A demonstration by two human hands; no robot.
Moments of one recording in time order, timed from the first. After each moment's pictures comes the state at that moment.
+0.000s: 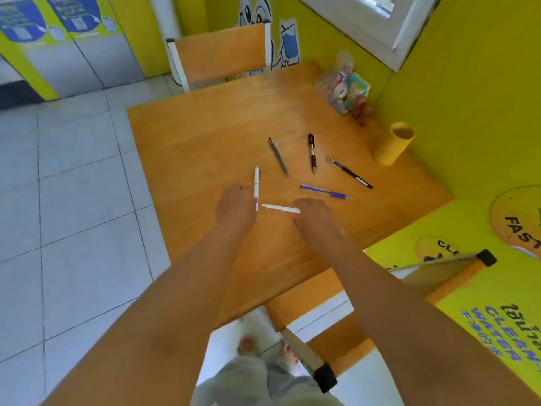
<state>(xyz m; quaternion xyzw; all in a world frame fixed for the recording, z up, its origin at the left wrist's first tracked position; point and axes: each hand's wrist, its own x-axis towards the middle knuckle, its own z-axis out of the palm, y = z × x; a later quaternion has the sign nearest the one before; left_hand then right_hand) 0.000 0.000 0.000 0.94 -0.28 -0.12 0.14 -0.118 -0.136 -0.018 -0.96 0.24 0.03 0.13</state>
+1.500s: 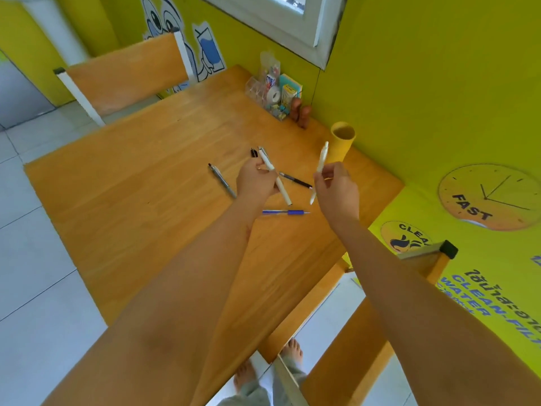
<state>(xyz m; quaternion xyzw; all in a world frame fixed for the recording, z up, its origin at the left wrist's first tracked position) 0.012 -0.182 0.033 0.73 -0.12 -0.36 0.56 -0.127 -0.255 0.020 -0.79 0.49 -0.27 0.26</state>
